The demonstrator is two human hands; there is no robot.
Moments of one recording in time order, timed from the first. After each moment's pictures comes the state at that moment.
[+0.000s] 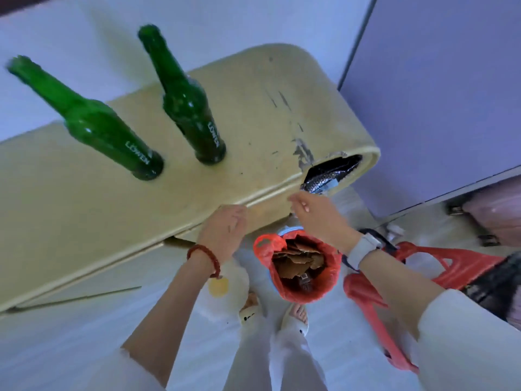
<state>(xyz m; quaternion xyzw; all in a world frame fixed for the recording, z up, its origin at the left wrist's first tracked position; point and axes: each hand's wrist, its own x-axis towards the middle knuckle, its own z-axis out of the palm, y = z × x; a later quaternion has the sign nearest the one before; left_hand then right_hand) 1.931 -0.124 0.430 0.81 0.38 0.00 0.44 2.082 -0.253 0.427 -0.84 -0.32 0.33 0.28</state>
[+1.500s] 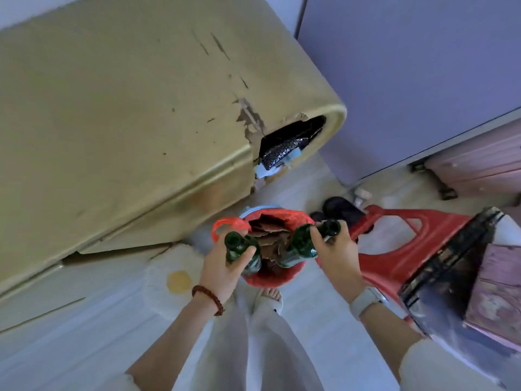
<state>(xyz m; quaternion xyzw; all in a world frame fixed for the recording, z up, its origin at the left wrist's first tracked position) 1.947 -0.211 0.310 0.74 0.35 -0.01 0.58 2.073 -0.375 0.316 -0.91 -0.03 0.21 0.35</state>
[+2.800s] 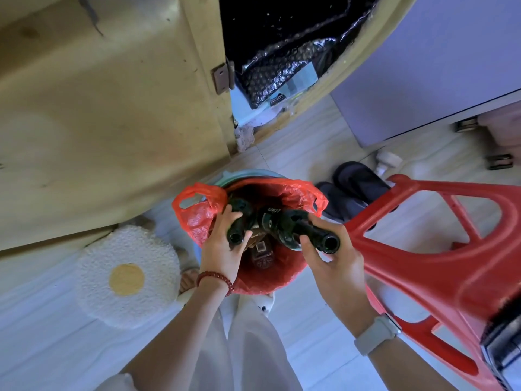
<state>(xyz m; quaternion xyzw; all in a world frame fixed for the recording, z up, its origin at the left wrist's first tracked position) 1.979 -0.260 0.059 0.77 0.41 -0.03 0.49 2.066 -0.407 0.134 -0.84 -0.03 0.26 0.48</state>
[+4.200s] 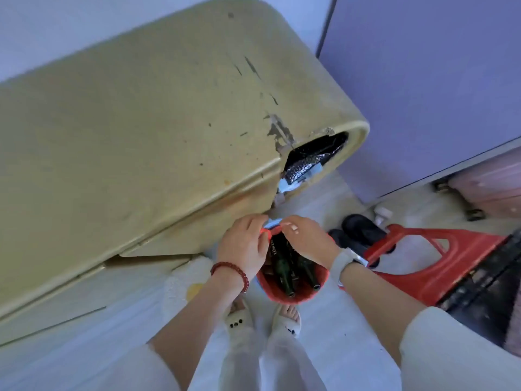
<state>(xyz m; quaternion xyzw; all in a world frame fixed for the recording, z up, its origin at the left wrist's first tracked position) 1.975 -0.172 0.309 0.93 0.22 0.04 0.29 2.085 -0.282 0.305 -0.86 -0.26 0.39 0.22</state>
